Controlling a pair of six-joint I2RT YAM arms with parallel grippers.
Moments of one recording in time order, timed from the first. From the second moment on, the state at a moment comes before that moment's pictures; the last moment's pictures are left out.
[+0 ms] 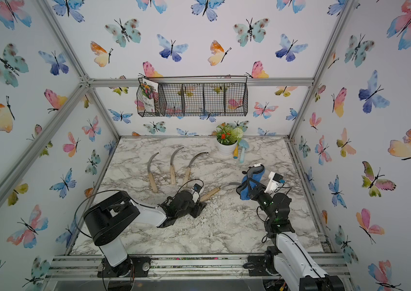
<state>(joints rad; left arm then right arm) -0.90 1.77 0.61 0.52 -0.05 -0.22 0.10 0.84 0.17 0.62 -0.38 0.82</state>
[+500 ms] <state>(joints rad) -0.90 1.80 0.63 0.53 -0.03 -0.20 0.10 0.85 0.17 0.64 -0.39 0.82</state>
